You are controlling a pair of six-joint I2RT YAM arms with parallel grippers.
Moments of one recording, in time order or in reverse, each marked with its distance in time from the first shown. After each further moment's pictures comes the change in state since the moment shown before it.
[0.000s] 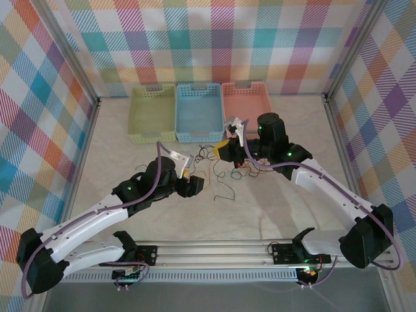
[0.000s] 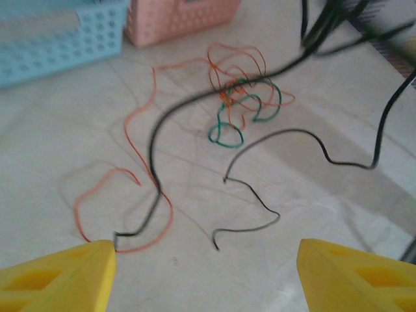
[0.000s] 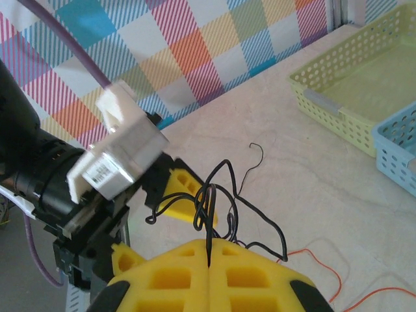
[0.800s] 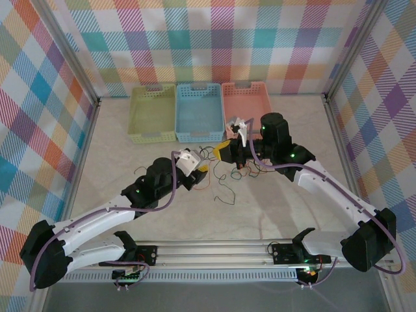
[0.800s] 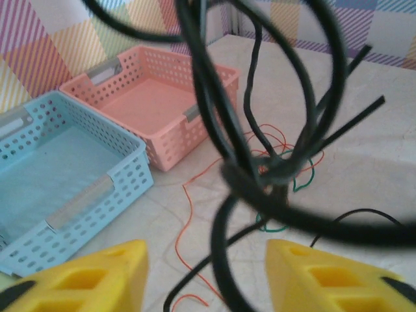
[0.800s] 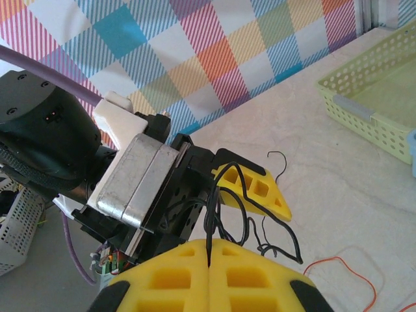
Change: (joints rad) left arm 0.000 0.080 -0.114 0.486 -0.049 0.467; right arm -0.004 -0.029 -0.006 0.018 -0.077 0.053
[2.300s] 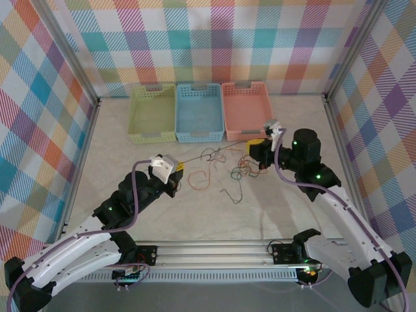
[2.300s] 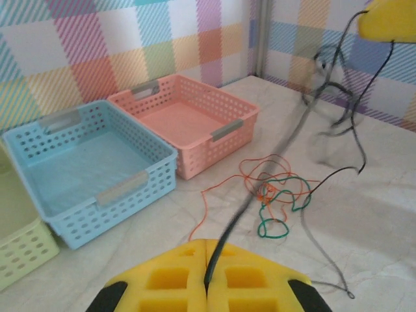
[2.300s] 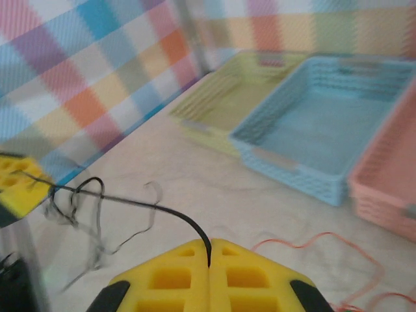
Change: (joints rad) left arm 0.000 -0.386 -0.069 -0.216 -0.092 -0.146; right arm -0.241 -0.313 -0.245 0.030 0.296 0.033
